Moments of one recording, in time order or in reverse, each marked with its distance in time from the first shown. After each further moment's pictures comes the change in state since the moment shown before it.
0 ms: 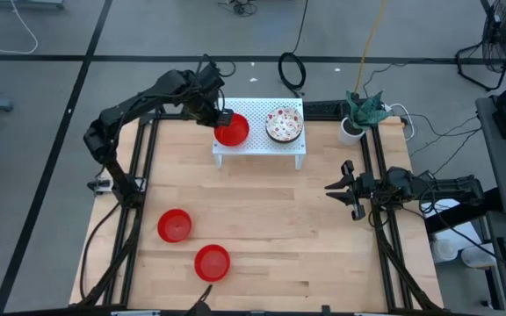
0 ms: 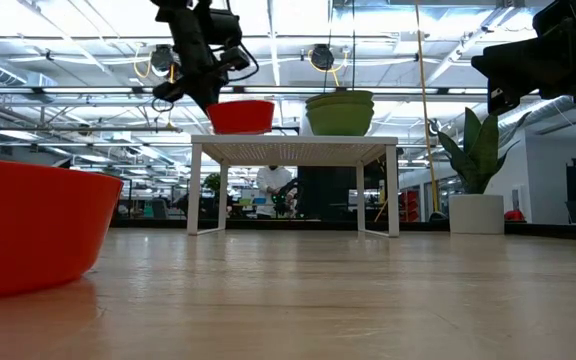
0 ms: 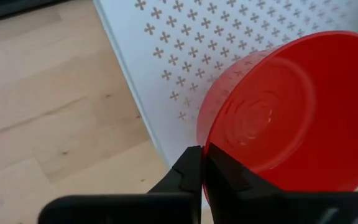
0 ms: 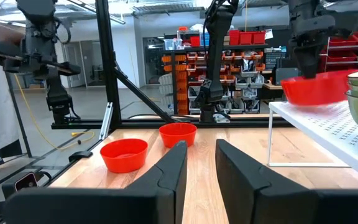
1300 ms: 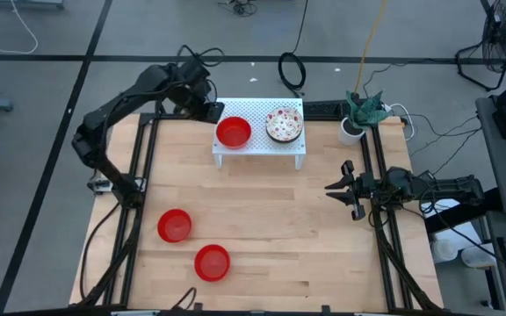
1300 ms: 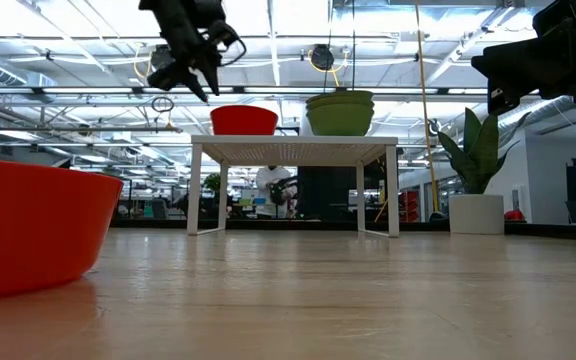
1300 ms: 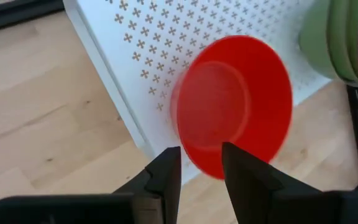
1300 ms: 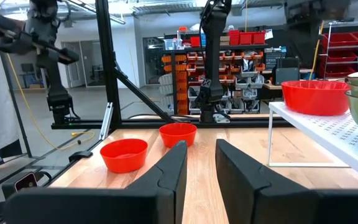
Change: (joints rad) left arm 0.049 -0.094 -0.001 0.005 0.125 0.078; right arm 0.000 0.000 0.000 0.000 0.000 0.000
